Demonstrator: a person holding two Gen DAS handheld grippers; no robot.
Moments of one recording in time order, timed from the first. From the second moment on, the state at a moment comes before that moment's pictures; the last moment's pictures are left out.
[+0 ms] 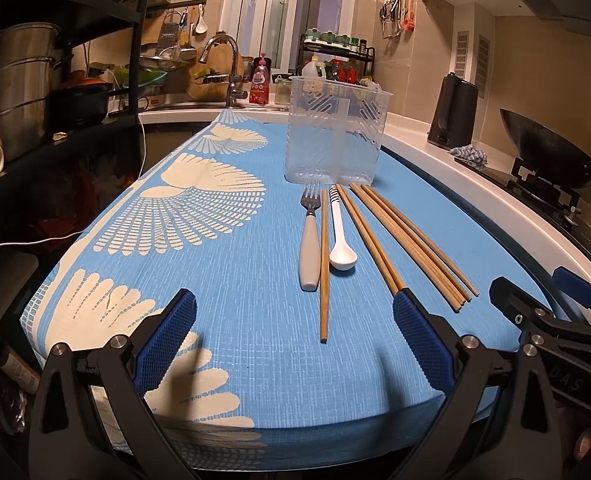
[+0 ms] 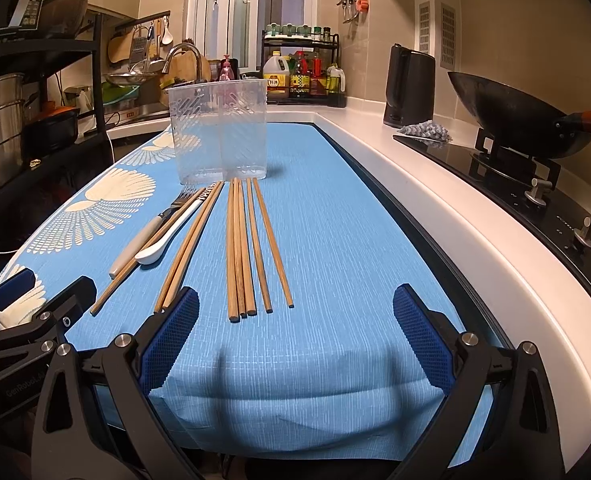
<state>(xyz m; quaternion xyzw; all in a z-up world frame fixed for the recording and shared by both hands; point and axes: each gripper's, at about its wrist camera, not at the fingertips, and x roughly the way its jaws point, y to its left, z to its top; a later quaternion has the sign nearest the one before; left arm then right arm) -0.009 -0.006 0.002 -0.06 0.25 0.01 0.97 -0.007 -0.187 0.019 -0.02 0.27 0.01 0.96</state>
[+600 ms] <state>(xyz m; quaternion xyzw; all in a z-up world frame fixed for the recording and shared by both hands) -0.008 -0.002 0.001 -0.08 0.25 -0.02 0.96 0.011 -0.201 0.018 0.00 0.28 0.01 0.96</state>
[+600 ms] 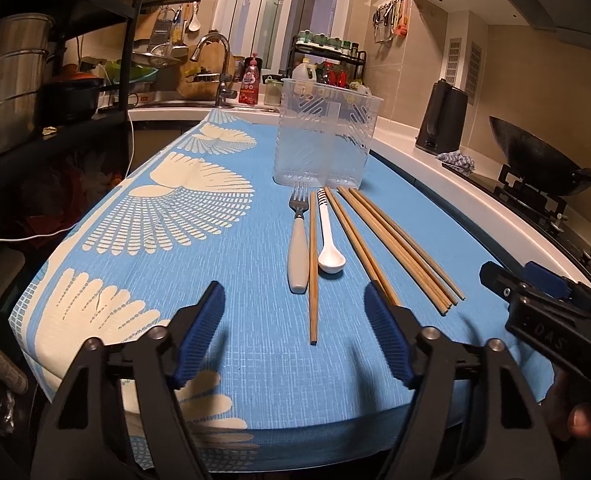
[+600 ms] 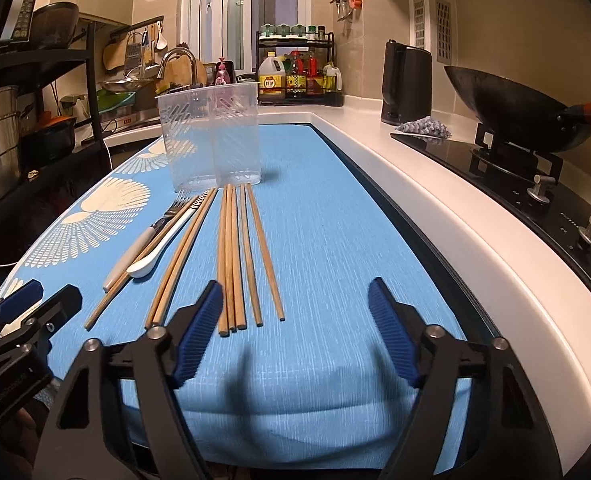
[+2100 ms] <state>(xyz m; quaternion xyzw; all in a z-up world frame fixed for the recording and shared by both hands) 0.050 0.006 -0.013 -0.05 0.33 -0.02 0.94 0.056 -0.195 -0.013 -0.01 0.33 0.07 0.94</state>
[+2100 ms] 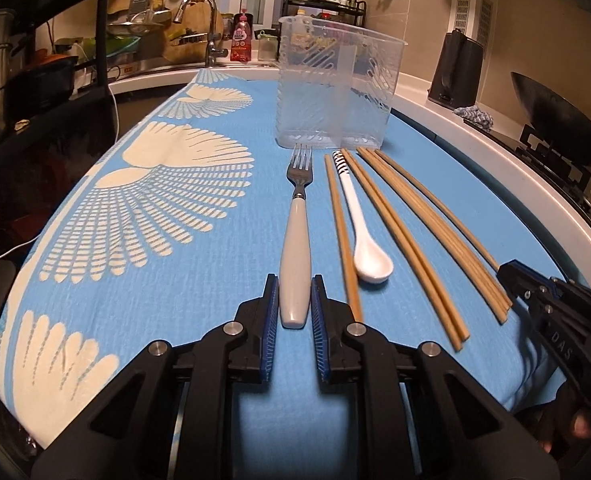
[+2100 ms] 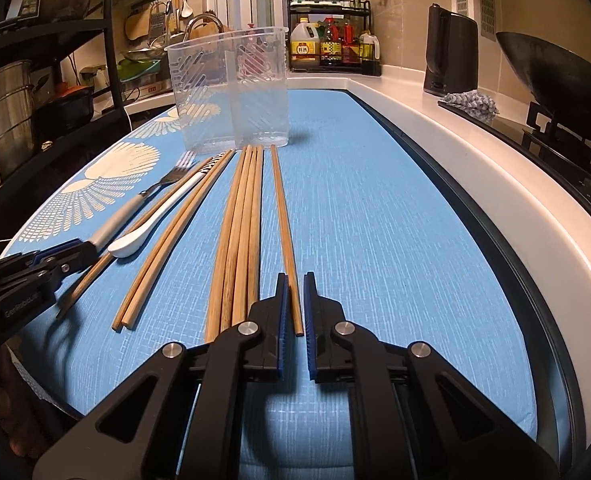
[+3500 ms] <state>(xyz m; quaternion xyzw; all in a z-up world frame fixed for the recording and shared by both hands) 0.028 0.013 -0.024 -0.04 0.26 -0.01 0.97 0.054 -0.194 -0.017 0.00 0.32 0.08 0.94</state>
